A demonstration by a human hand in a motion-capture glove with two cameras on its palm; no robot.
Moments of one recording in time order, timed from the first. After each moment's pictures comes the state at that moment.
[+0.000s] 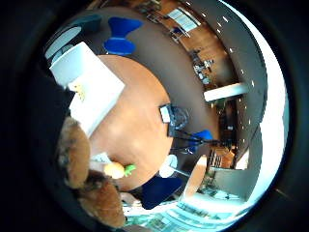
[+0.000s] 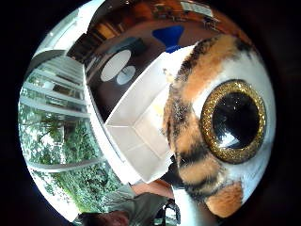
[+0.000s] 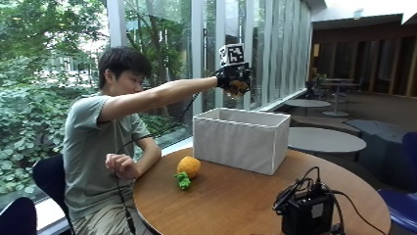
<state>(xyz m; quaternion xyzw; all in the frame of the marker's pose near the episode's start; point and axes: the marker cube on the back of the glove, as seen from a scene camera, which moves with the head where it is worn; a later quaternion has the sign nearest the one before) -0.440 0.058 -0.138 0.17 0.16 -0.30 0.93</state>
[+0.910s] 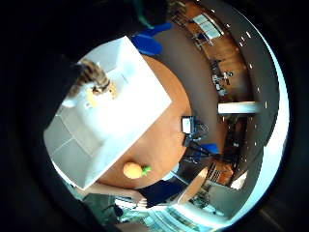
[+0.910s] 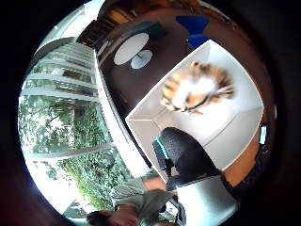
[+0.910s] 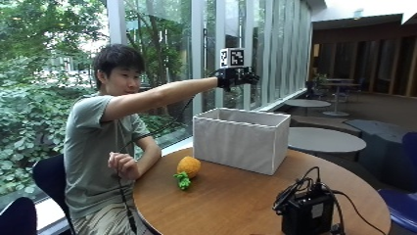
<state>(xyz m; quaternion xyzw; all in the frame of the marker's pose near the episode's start) -0.506 0.079 -0.107 0.10 0.12 -0.36 0.92</state>
